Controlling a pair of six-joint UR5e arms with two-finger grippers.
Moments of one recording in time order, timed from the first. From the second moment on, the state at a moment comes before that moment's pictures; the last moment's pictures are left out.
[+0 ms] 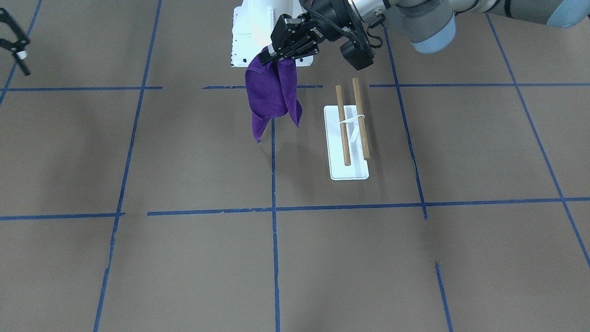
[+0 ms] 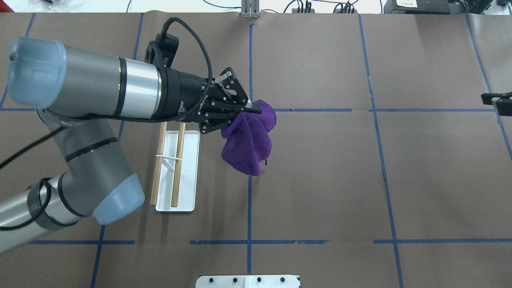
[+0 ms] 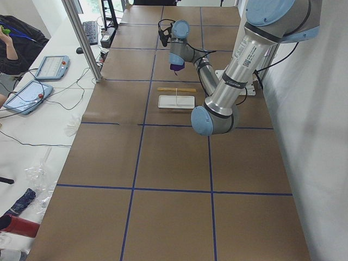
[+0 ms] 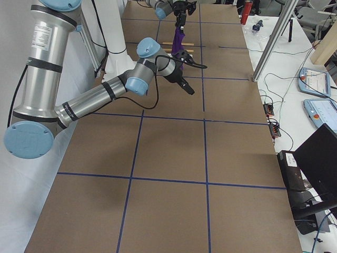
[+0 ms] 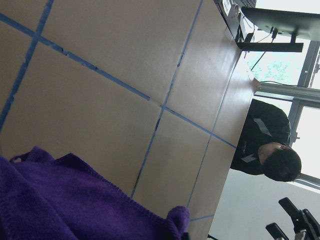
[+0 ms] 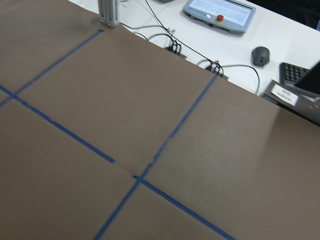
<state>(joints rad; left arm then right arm) -0.60 -2.18 -1.91 -2.39 -1.96 -2.04 1.22 -1.82 2.23 -1.00 2.07 0.29</state>
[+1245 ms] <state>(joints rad) -0.18 -2.08 -2.17 -1.66 -1.01 -1.71 1.42 -1.88 2.00 -1.43 2.24 0.08</state>
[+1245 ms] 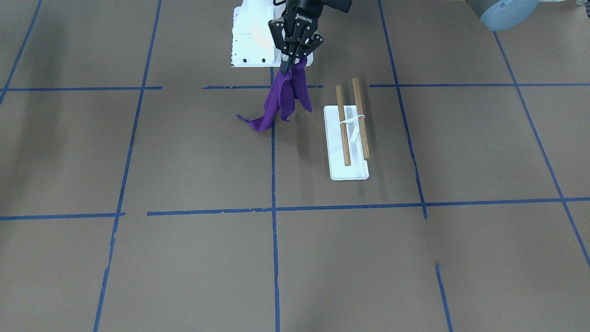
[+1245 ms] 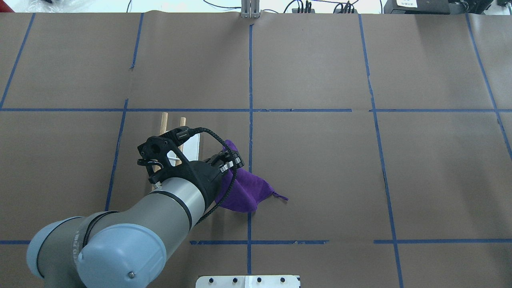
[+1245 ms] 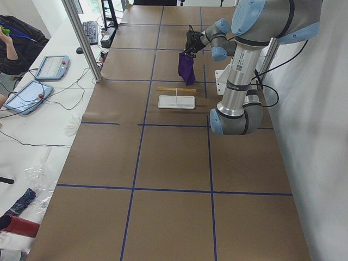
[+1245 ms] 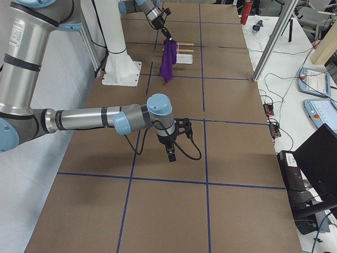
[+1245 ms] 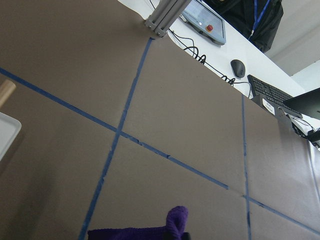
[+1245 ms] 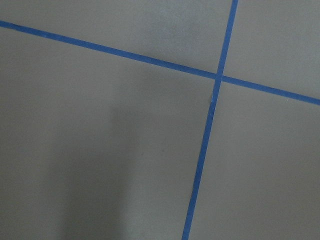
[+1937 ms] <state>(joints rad) -0.26 -1.79 -2.28 -1.65 -1.00 -1.71 1.38 -1.64 1.94 -1.76 2.24 0.06</state>
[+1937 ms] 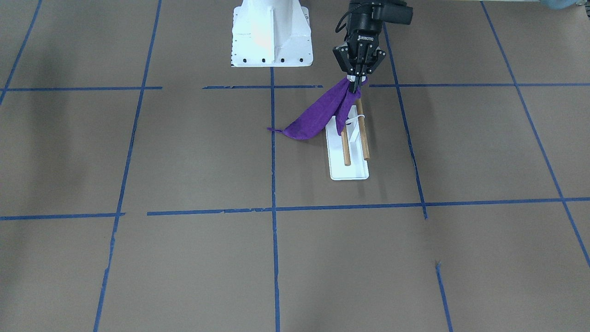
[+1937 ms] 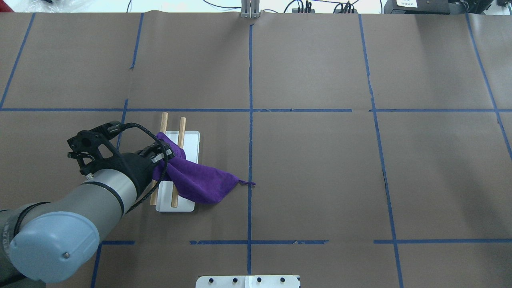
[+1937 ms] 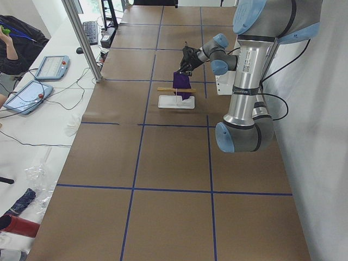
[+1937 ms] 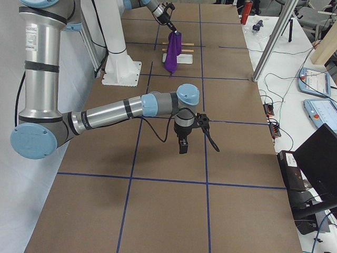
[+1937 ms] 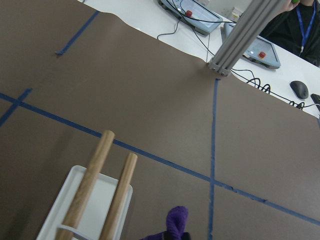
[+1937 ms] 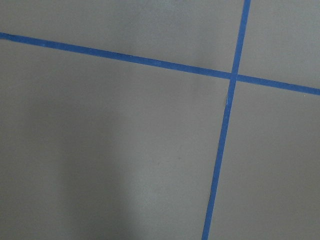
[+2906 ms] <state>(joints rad) -0.35 -1.62 -2.22 -1.66 -1.00 -1.71 1.39 -1.61 1.92 -1.76 2.24 0.04</state>
